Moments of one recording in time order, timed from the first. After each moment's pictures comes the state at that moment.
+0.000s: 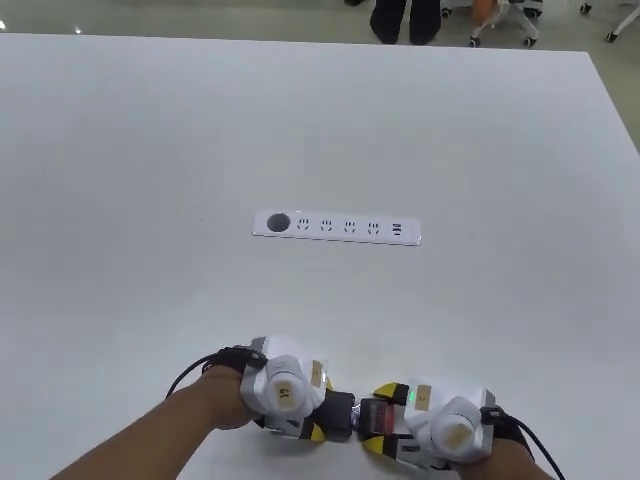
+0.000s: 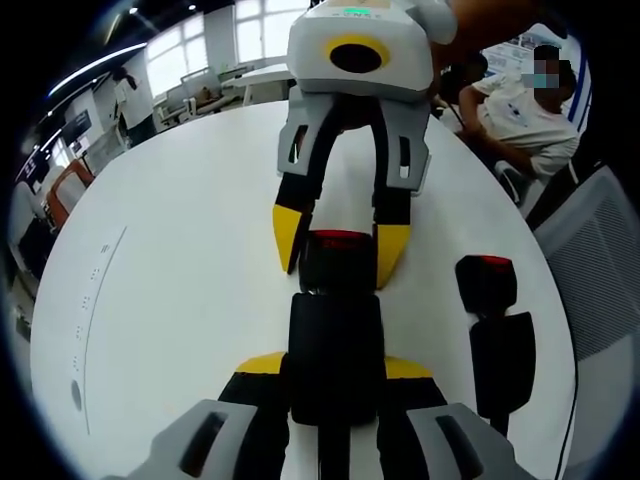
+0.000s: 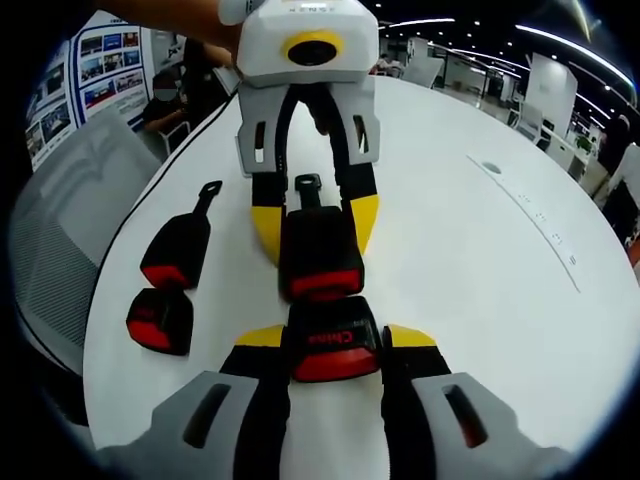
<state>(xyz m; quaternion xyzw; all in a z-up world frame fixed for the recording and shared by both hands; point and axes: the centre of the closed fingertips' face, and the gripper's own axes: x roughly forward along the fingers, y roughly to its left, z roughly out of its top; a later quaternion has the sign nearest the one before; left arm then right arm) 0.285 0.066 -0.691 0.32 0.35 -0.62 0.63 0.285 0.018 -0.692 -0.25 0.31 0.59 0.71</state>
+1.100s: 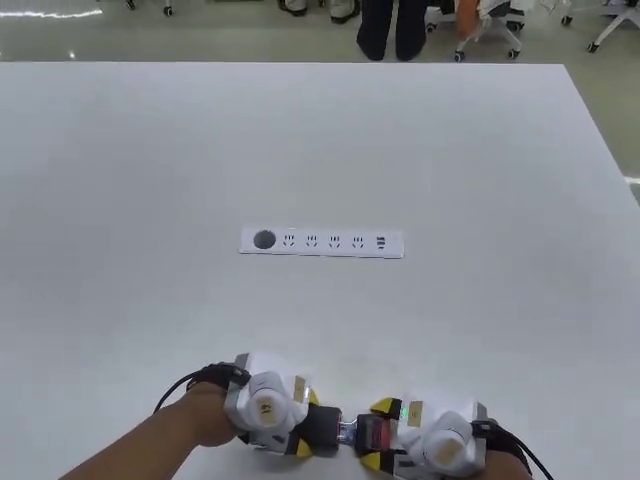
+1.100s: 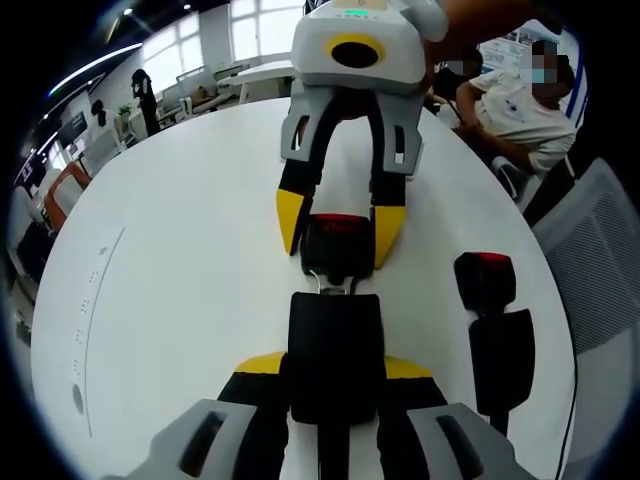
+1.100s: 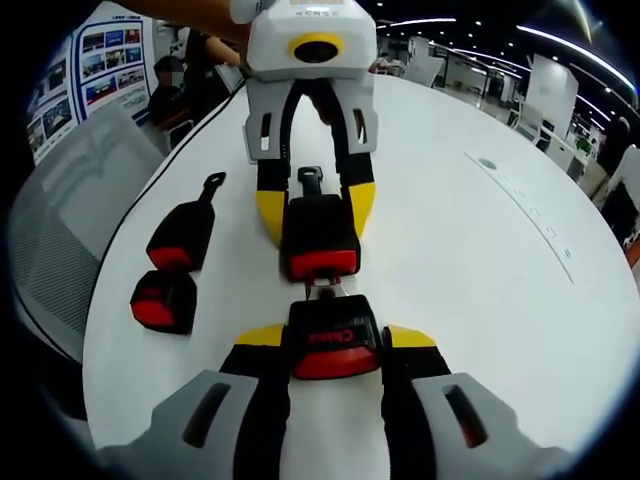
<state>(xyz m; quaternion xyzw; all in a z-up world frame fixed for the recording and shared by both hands) 0.284 0.065 -0.690 0.32 0.35 -0.62 0.62 0.281 0.004 -0.694 -0.26 0.31 0.58 0.71</state>
